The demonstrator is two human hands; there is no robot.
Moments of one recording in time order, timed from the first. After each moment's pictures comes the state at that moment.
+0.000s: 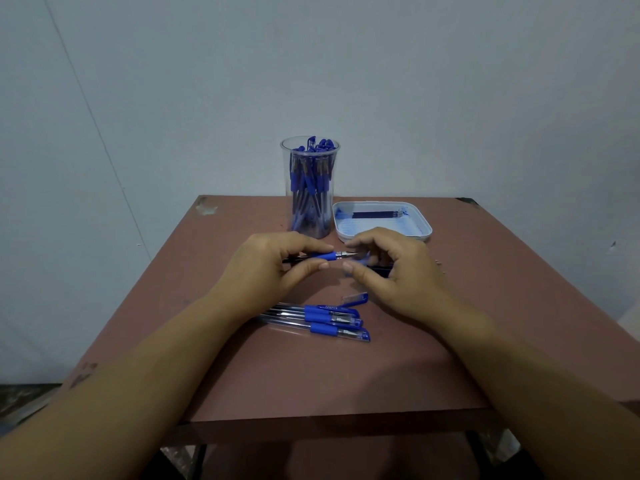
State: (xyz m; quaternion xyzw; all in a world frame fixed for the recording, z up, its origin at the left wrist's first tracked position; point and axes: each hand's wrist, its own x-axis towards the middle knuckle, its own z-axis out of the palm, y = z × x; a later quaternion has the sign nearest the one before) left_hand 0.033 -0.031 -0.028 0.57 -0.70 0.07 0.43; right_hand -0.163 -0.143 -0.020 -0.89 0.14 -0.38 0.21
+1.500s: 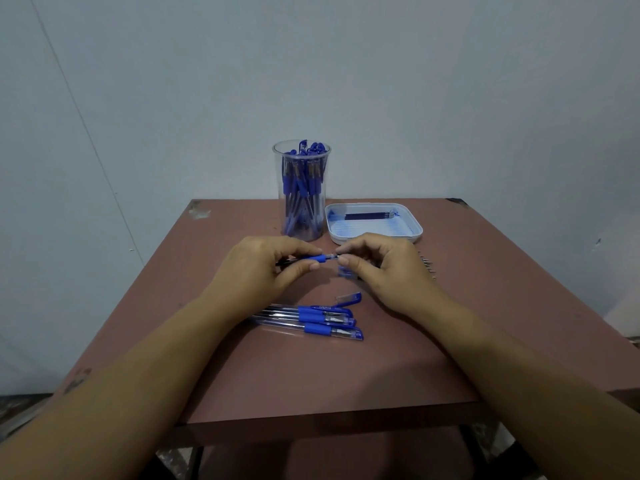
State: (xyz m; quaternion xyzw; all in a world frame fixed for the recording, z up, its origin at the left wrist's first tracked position) left_hand 0.034 -0.030 -0.028 0.60 -0.69 0.08 0.40; right_hand -0.157 -0.142 -0.022 -0.84 0.19 -0.36 0.36
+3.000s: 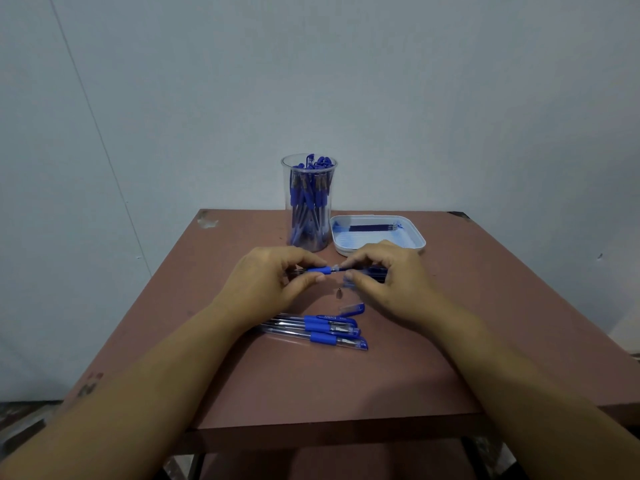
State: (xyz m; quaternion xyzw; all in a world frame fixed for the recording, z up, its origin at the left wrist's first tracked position) left_hand 0.037 -0.030 -0.031 0.62 -0.68 0.06 0.39; right_hand -0.161 -0.150 -0.019 -0.90 0.16 -0.34 0.22
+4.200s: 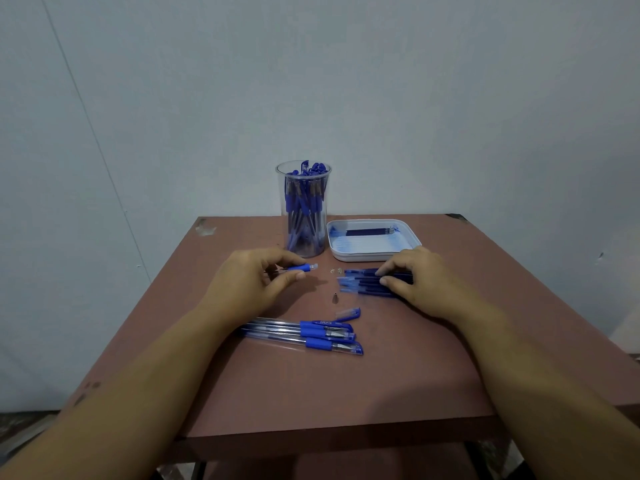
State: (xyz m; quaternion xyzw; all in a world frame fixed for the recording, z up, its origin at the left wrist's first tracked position) left_hand 0.052 -0.029 -0.032 0.65 -0.64 0.05 0.41; right_hand -0.195 -0.199 -0.026 -0.92 0.28 -0.22 0.15
